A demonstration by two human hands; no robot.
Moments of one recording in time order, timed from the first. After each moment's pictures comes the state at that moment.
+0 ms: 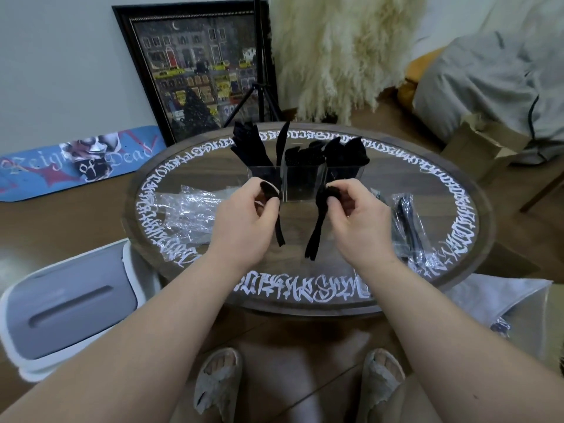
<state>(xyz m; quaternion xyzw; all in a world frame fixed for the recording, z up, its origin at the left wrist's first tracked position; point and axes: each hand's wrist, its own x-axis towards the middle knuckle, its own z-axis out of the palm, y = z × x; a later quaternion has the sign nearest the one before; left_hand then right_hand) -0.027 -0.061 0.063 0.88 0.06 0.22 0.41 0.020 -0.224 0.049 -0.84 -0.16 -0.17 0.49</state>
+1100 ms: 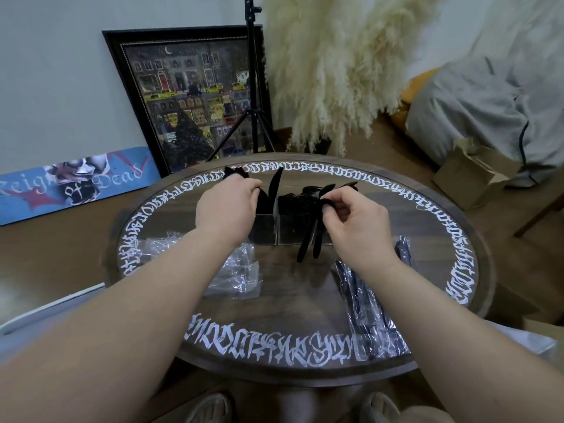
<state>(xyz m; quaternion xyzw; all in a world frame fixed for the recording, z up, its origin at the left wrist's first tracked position) 0.090 -0.017 0.092 0.97 0.08 0.16 0.13 0.094 -0.217 0.091 -0.87 -0.15 -0.13 0.46</state>
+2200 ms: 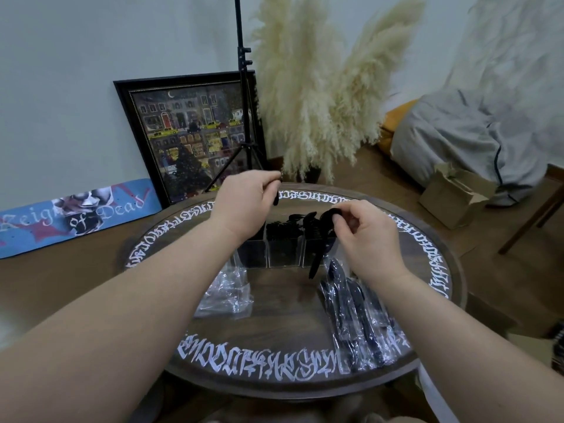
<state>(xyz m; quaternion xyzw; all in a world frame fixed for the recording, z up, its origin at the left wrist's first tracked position) 0.085 -0.058 0.171 0.94 -0.05 0.26 0.21 0.087 -0.257 0.131 -0.86 -0.19 -0.25 0.40</state>
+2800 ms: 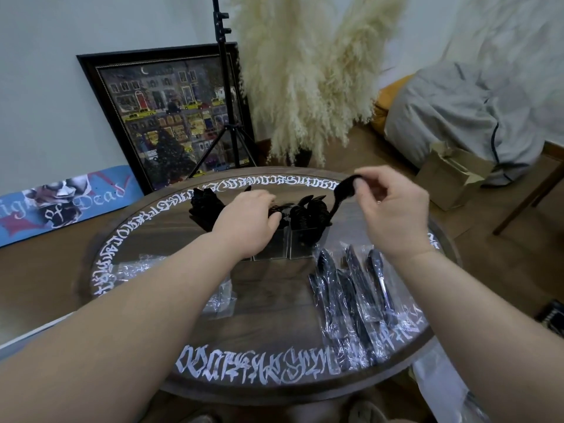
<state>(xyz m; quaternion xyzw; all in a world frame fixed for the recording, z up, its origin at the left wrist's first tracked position) 0.120 -0.076 0.107 0.99 -0.03 0.04 0.11 0.129 -0.290 0.126 -0.83 -0.15 -0.32 0.44</state>
